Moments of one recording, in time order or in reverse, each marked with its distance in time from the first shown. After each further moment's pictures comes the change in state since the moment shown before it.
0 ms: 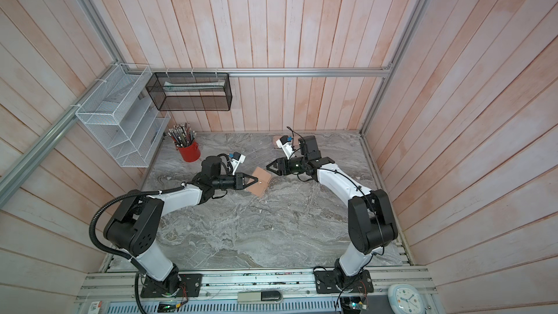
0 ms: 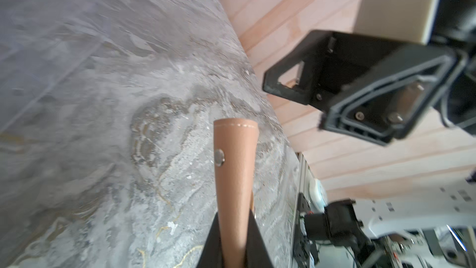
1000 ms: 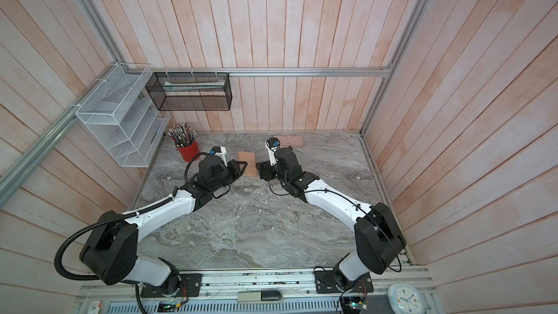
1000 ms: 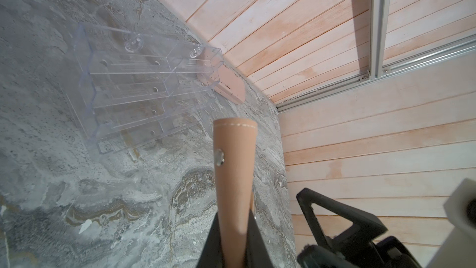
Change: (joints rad) left arm -0.125 -0.217 0.008 -0.121 -0.676 -0.440; right arm 0.310 -0.111 -0.098 0.205 0.715 0.060
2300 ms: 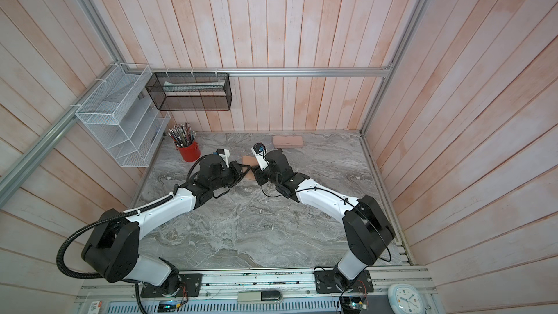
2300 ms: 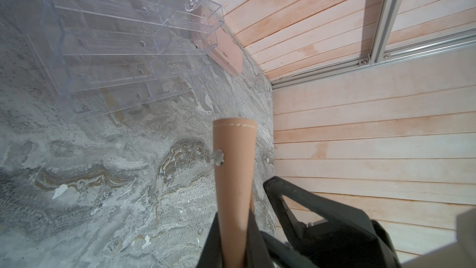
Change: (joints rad) left arm 0.010 0.016 0.026 -0.062 0.143 -0.077; right arm 0.055 0.092 0.034 0.035 -0.020 -0.202
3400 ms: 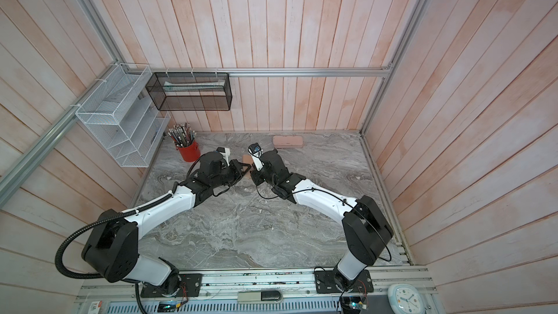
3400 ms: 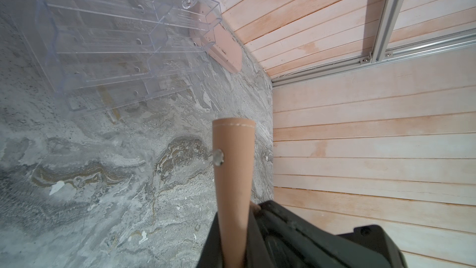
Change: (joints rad) left arm 0.001 0.000 0.041 -0.058 0.010 0.000; right arm 0.040 0.008 0.031 -0.016 0.102 -0.019
